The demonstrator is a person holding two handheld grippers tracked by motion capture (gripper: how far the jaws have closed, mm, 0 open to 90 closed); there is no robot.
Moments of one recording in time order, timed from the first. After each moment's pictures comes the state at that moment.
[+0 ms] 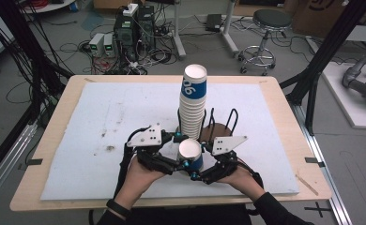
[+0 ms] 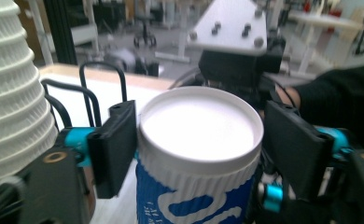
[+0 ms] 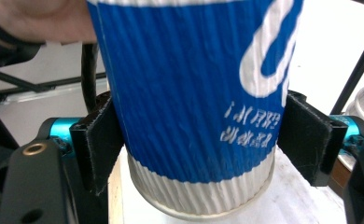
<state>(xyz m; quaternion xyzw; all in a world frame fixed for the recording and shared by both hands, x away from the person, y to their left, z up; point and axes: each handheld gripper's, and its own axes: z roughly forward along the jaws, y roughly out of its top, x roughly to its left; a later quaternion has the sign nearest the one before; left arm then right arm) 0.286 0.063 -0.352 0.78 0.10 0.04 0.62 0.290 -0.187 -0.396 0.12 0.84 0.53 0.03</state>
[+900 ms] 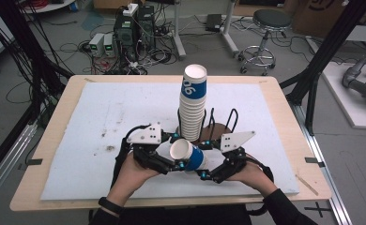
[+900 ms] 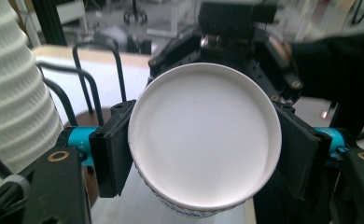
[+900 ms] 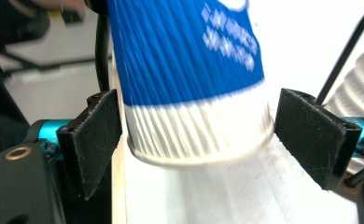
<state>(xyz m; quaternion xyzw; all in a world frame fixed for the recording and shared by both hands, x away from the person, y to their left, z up) 0.291 0.074 -0.348 0.79 0.09 0.03 0.61 0.295 -0.207 -0.382 0.10 0.85 0.51 0.03</state>
